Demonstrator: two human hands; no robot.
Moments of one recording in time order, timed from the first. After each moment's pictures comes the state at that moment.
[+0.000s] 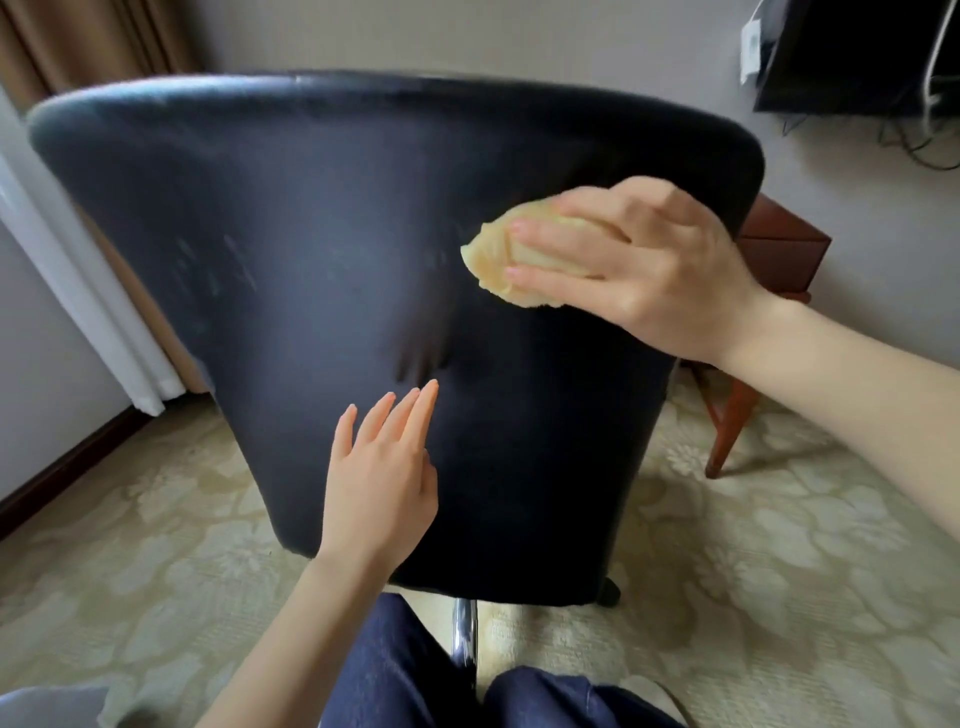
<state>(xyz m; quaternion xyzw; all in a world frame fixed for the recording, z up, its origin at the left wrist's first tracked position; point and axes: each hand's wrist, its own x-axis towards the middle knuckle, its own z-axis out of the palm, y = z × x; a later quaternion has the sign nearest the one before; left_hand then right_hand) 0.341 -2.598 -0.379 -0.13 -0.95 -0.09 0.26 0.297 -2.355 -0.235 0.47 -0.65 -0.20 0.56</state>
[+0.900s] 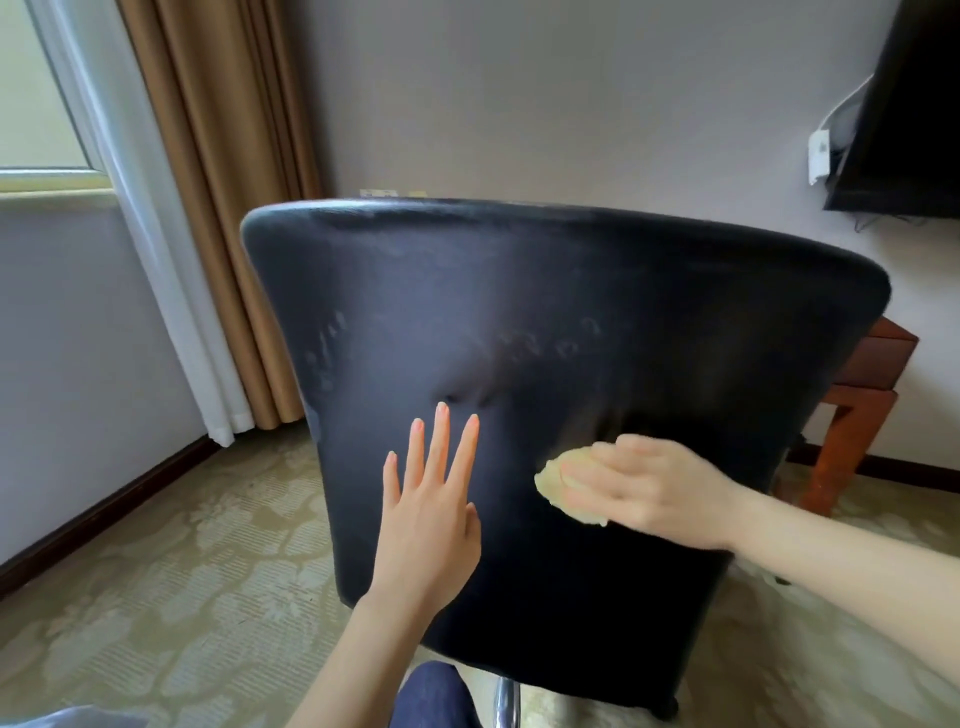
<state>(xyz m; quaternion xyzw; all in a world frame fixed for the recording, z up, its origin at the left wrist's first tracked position) 0.330 -2.636 -0.371 -0.07 -0.96 -0.11 0.23 0.280 -2.389 -0.328 0.57 -0.67 -0.19 0.44</state>
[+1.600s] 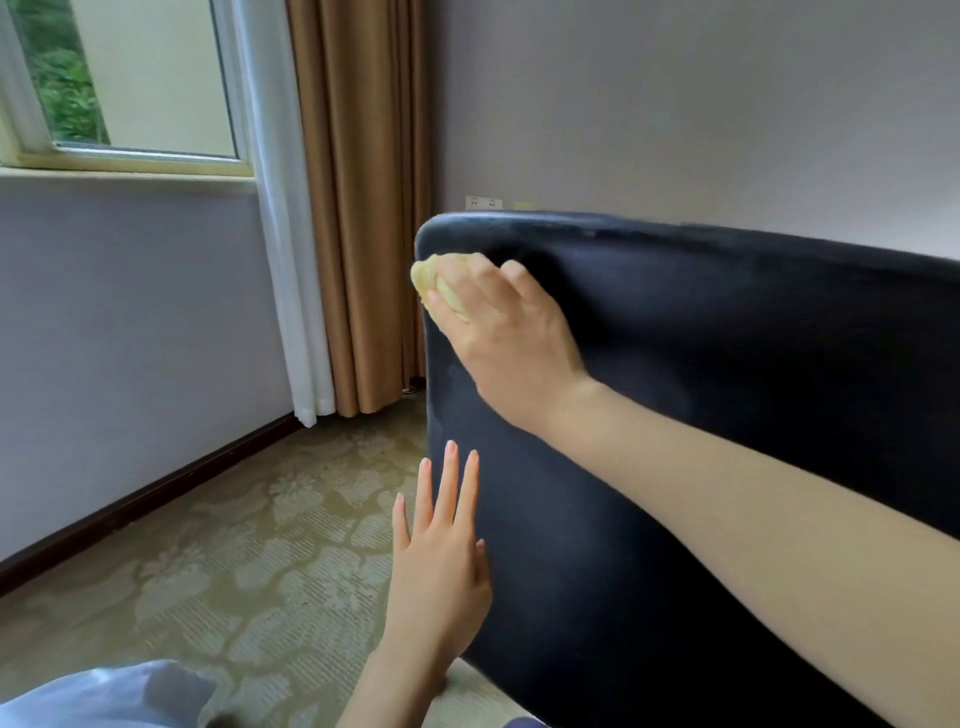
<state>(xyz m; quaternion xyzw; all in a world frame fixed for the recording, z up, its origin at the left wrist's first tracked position) 0.323 -2.732 -0.393 0.05 -0.96 -0.17 0.20 0.240 -2.659 -0.235 0.38 -0.72 -0.17 0.55</state>
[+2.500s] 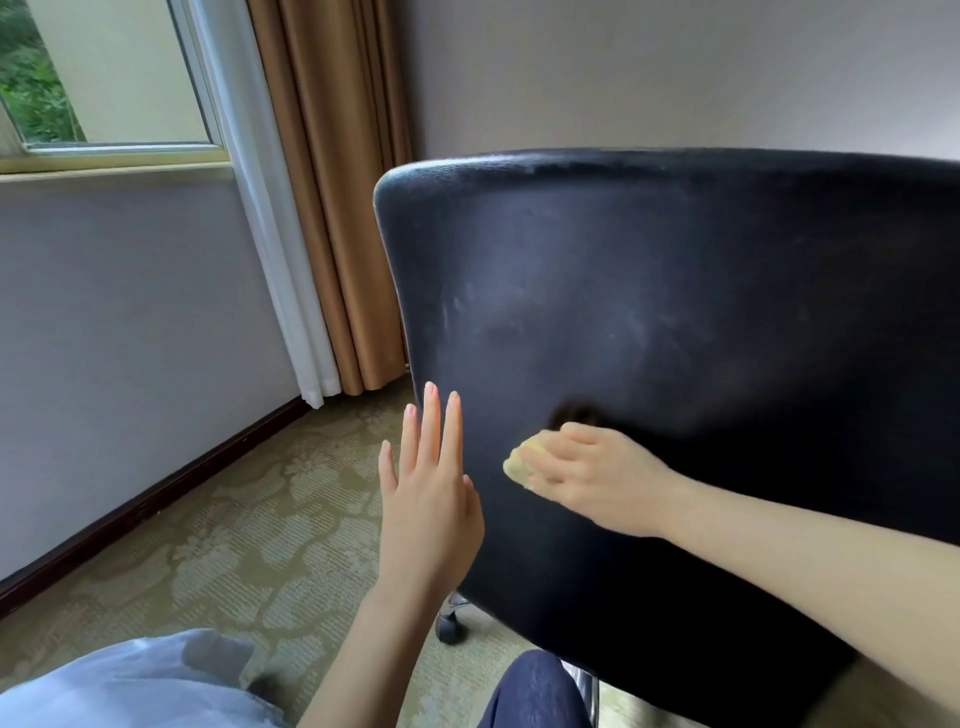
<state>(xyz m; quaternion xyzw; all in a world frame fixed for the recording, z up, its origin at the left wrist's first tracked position) 0.329 -2.729 -0.373 0.06 -0.95 -0.18 0.24 0.234 -2.546 -0.359 0.55 -0.70 -0.28 0.36</state>
